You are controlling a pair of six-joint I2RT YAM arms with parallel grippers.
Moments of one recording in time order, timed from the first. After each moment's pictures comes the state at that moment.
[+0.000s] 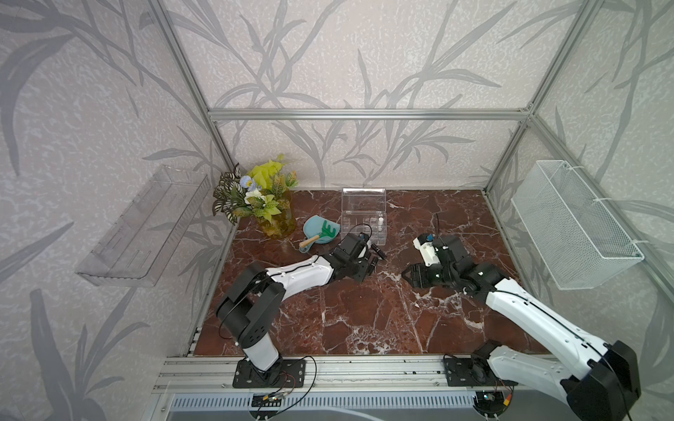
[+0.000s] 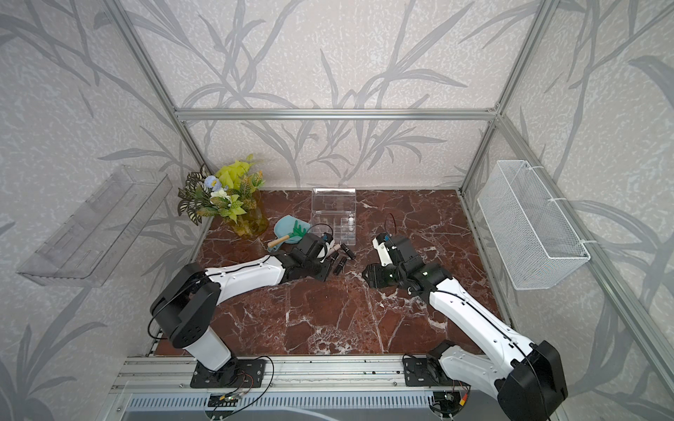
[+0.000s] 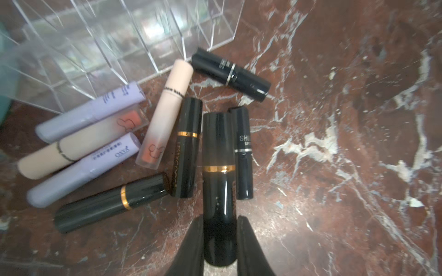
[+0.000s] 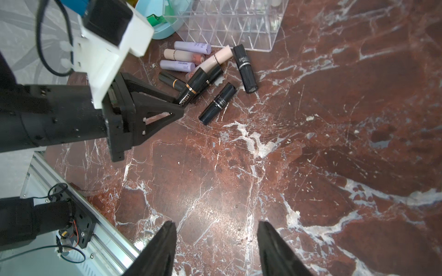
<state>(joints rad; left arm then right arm) -0.70 1.64 0.98 -0.26 0.02 -0.21 0.54 1.10 0.87 -0.63 -0.24 0.41</state>
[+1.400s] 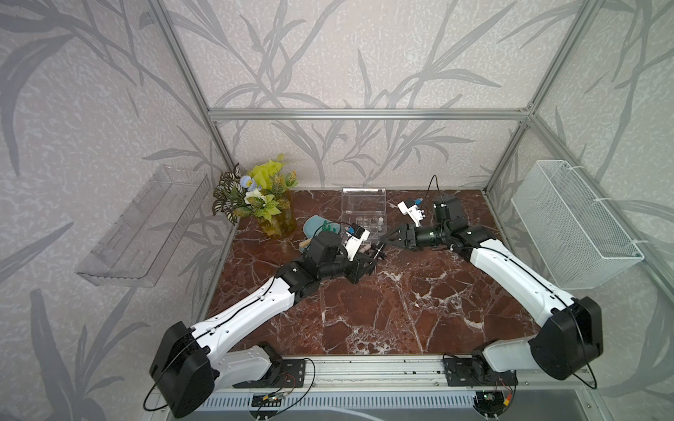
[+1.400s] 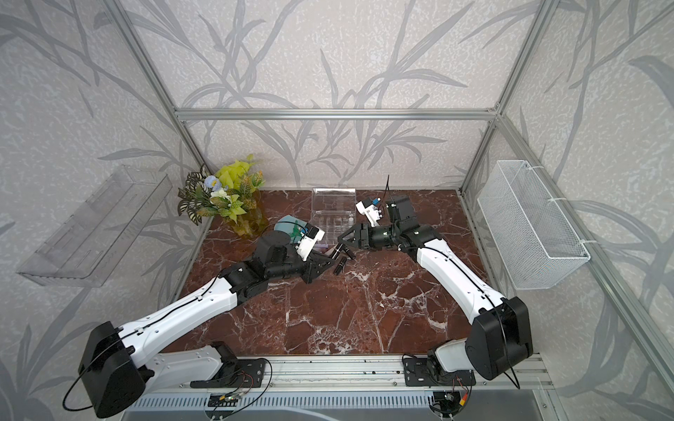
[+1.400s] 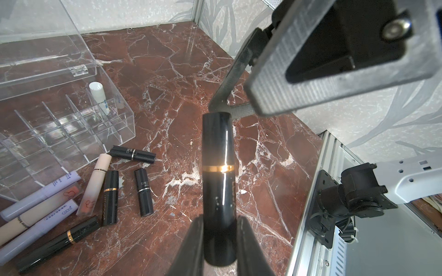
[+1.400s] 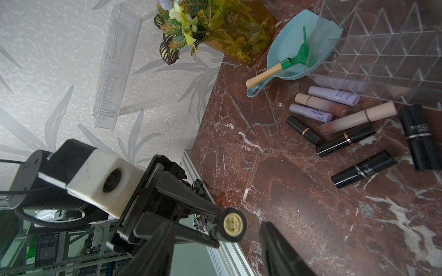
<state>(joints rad) -0.71 1.19 0.87 -0.16 0.36 -0.24 0.41 1.41 1.18 -0.44 -0.87 0.57</state>
